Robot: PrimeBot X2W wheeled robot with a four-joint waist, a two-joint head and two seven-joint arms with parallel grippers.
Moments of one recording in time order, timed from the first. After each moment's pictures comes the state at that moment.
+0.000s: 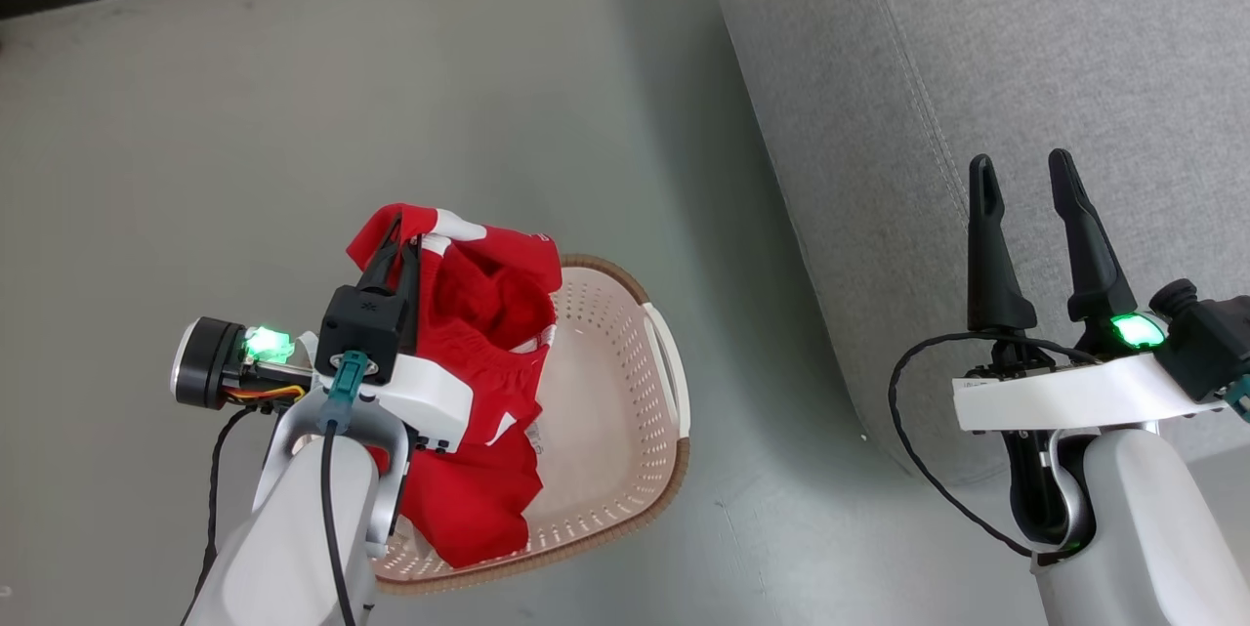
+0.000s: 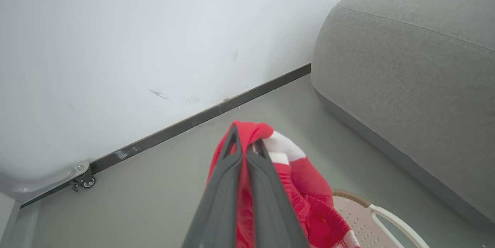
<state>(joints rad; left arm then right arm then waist) -0.51 0.13 -0.32 0.55 0.00 0.18 -0.25 -0.31 -0.04 0.00 0.21 0.29 0.13 -0.25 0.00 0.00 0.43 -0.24</state>
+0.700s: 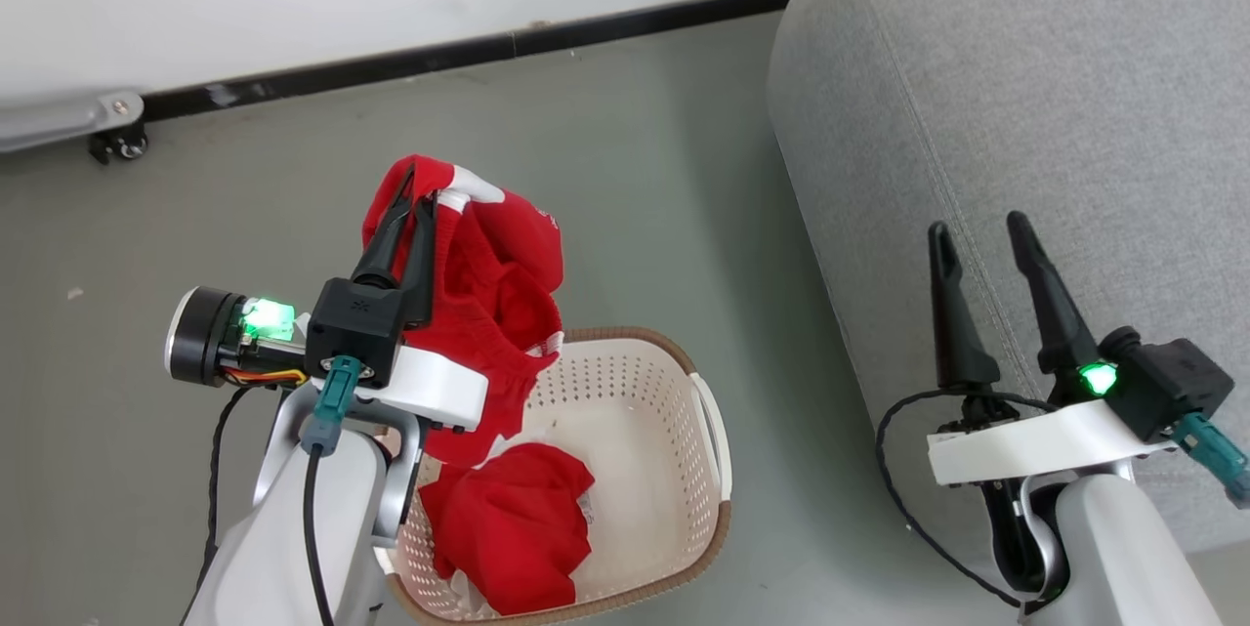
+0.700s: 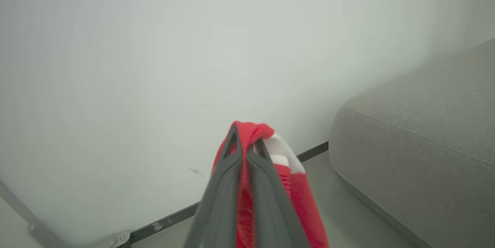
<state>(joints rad) -0.47 0.13 -0.32 0.34 -0.01 0.18 -0.25 -0.24 -0.04 0.03 0.25 0.23 0.13 -0.25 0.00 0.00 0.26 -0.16</state>
